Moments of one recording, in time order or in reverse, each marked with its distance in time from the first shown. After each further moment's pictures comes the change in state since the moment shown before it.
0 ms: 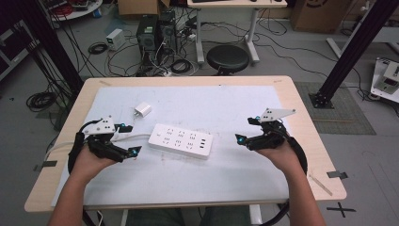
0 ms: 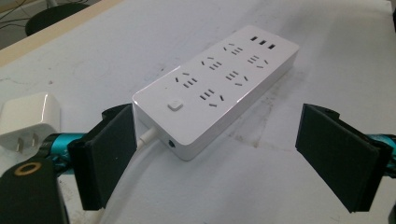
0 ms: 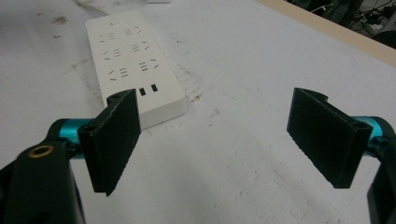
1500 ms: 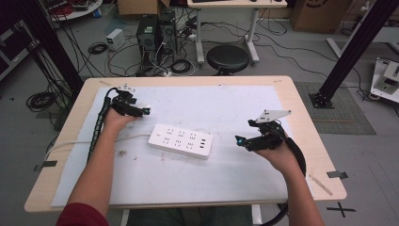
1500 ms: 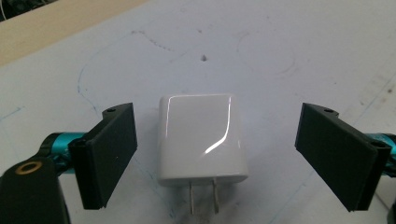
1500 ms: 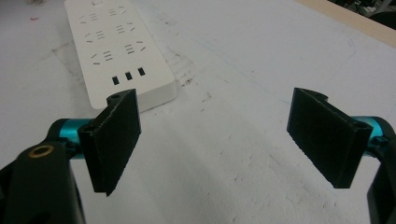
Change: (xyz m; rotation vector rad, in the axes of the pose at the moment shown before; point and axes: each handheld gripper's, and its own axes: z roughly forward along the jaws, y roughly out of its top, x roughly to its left) left arm 0.149 0.005 0.102 0.201 0.265 -0.235; right arm -0.001 -0.005 0.008 0.064 -0.037 0.012
